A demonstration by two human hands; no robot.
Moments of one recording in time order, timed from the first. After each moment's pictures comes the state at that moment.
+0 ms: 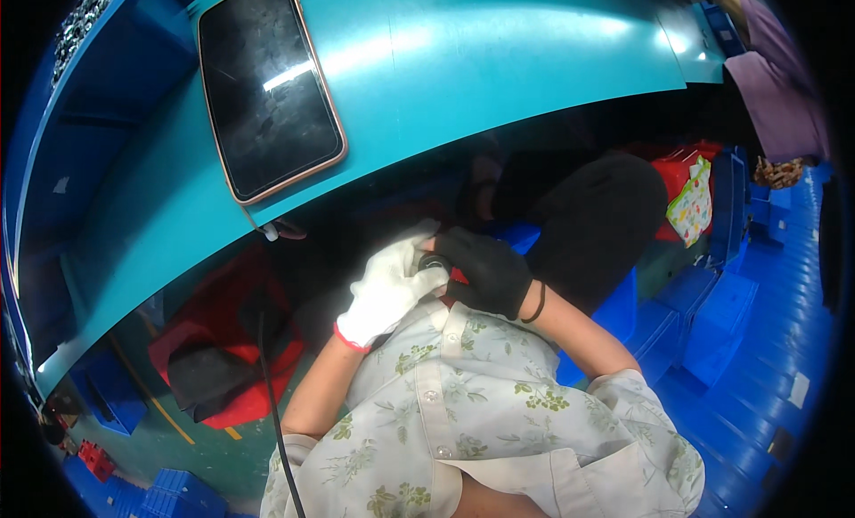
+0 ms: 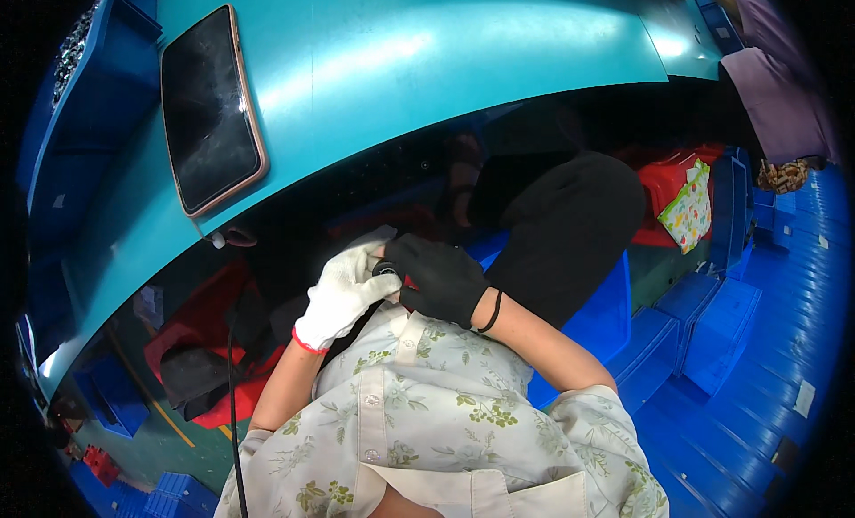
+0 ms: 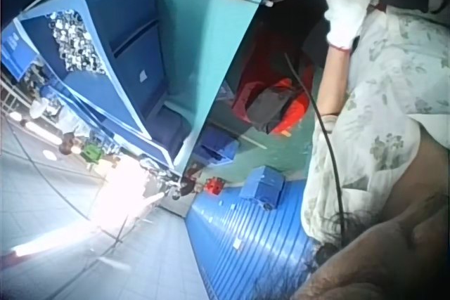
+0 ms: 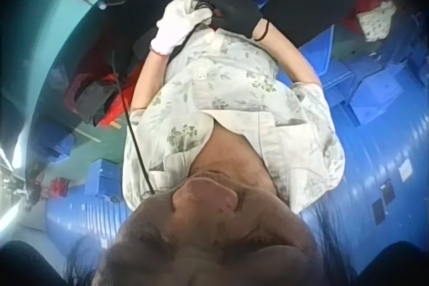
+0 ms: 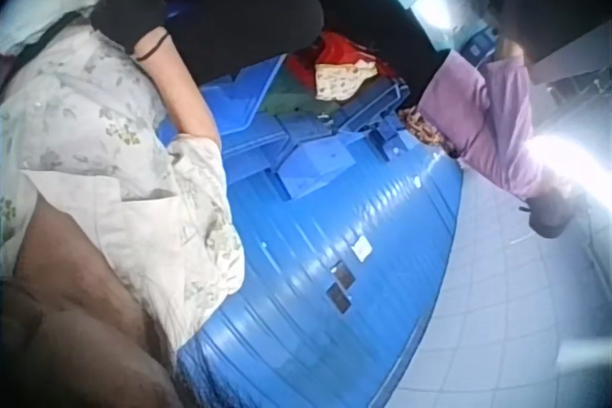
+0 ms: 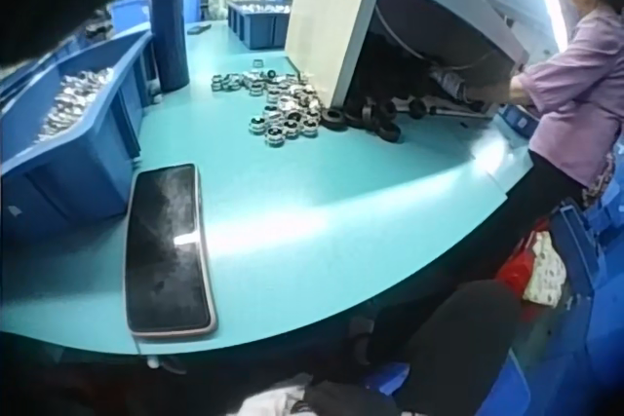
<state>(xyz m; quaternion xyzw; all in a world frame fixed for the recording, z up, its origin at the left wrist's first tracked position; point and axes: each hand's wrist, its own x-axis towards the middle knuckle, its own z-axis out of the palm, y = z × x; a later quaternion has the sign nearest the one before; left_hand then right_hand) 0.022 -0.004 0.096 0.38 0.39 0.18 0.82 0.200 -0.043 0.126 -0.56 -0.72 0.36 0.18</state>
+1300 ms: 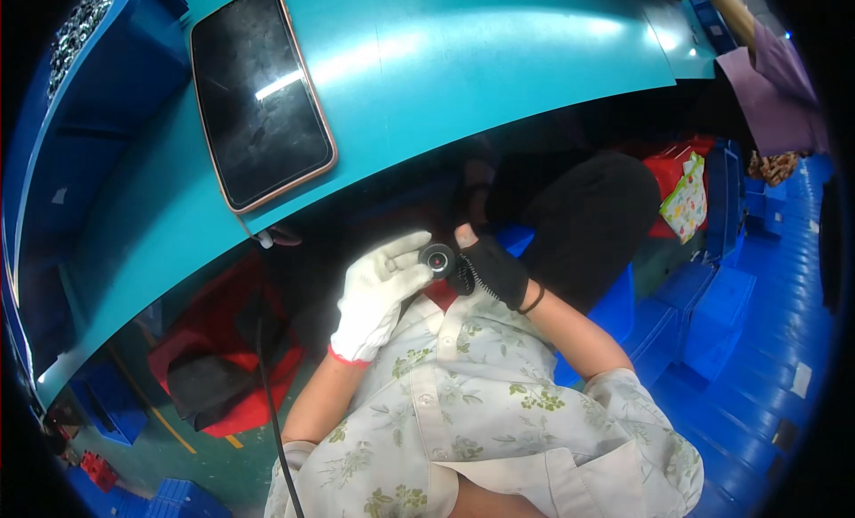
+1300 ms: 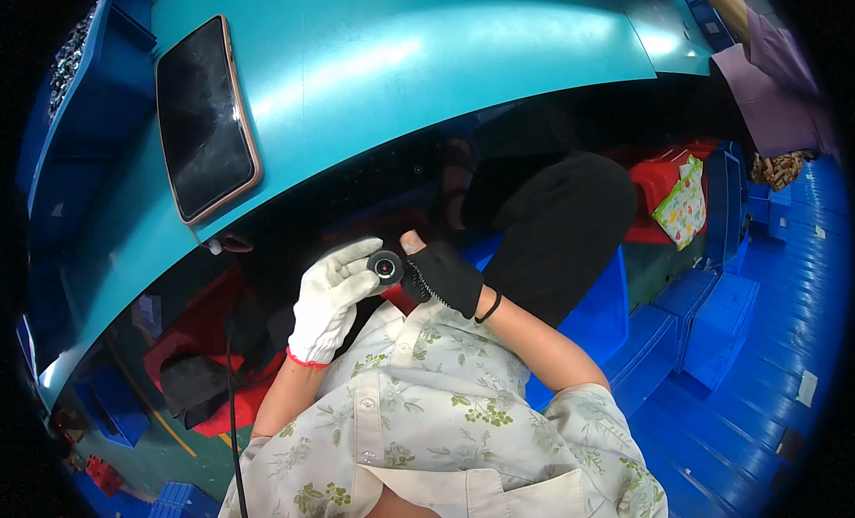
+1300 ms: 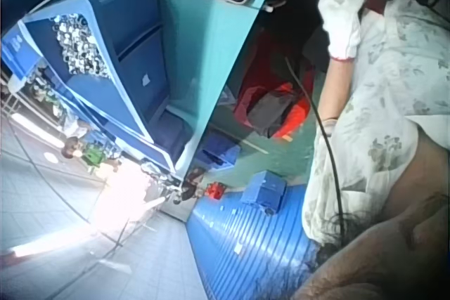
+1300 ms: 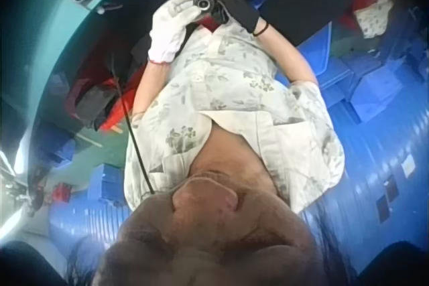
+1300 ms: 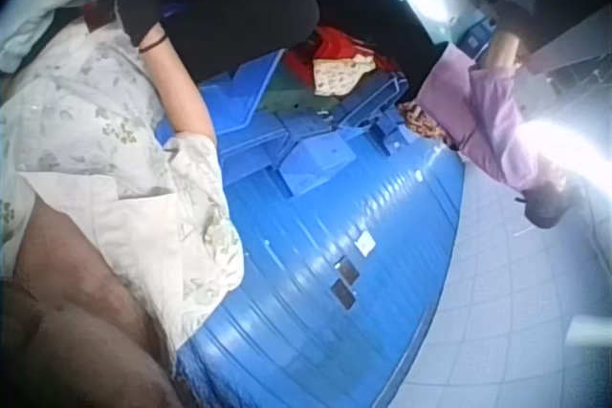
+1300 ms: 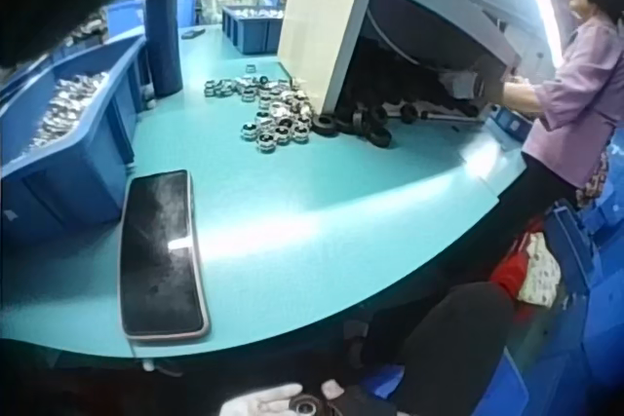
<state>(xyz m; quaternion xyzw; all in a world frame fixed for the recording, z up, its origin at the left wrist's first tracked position) 0.017 -0.010 0.111 0.18 0.38 0.29 0.86 0.215 -0.047 0.110 -0.61 -0.34 0.68 0.21</state>
